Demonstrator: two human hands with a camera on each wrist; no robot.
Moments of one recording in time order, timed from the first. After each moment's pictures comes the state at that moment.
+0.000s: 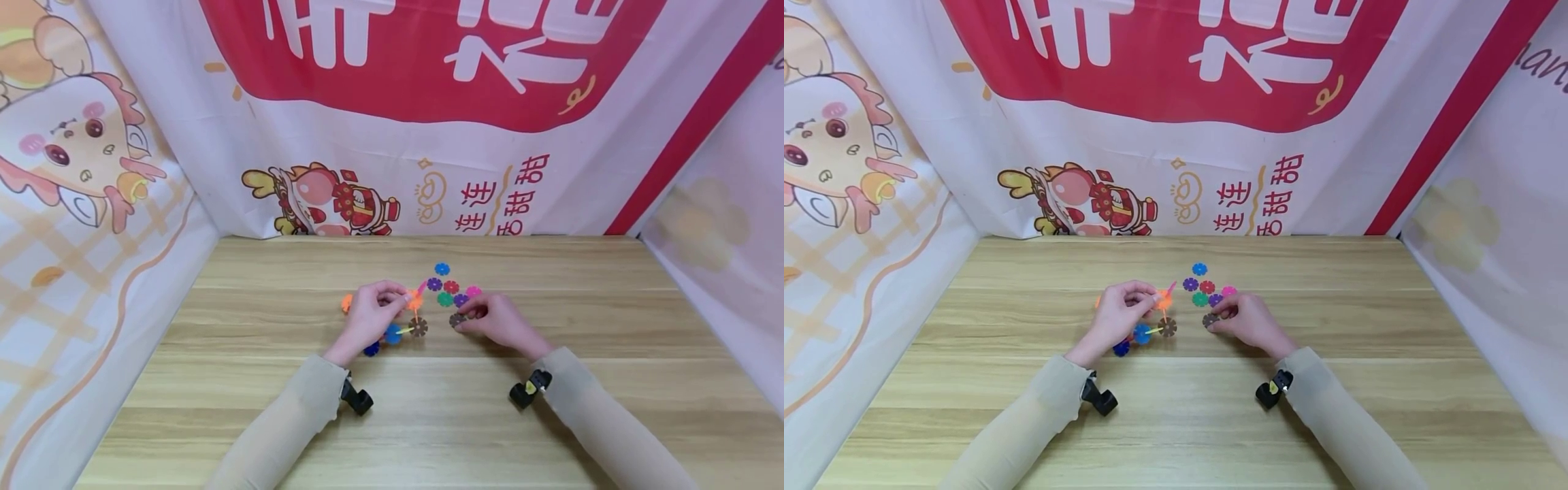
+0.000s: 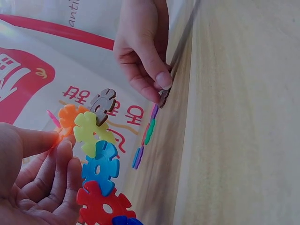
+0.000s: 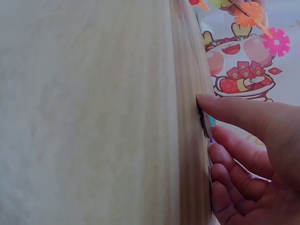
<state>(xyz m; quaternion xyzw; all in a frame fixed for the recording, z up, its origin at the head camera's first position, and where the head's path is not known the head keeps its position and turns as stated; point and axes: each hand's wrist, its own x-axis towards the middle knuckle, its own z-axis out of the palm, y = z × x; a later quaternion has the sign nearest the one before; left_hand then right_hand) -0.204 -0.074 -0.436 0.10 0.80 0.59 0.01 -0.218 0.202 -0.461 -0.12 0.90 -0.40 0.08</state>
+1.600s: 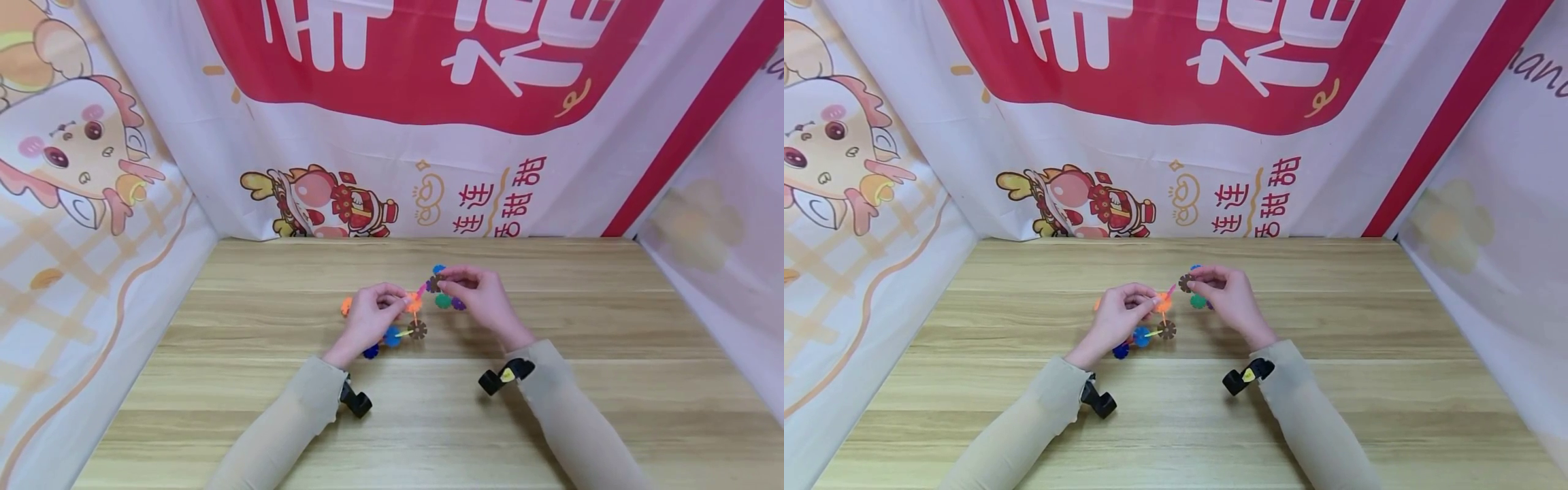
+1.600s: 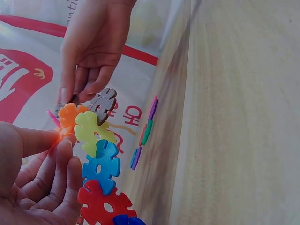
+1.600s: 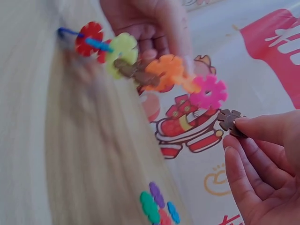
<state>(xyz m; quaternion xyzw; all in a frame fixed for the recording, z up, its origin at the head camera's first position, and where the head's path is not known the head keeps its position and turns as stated) -0.205 -0.073 -0.438 0.11 0.79 0.60 0.02 -0.225 0.163 -0.419 -0.07 0.81 -0.58 0.01</state>
